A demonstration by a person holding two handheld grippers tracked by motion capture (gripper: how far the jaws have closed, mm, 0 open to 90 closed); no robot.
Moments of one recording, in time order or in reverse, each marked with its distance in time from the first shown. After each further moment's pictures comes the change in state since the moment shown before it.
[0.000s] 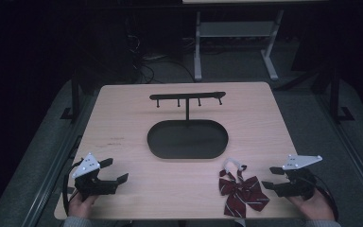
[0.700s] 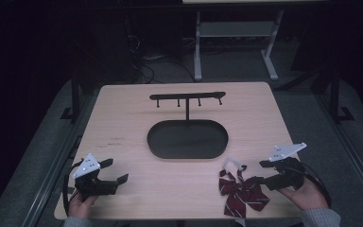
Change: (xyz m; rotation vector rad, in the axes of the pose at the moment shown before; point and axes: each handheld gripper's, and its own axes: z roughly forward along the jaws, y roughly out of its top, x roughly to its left) left arm 0.000 -0.001 0.001 0.000 -0.003 -0.006; right arm 0.011 0.047 0.005 0.073 0.061 -0.086
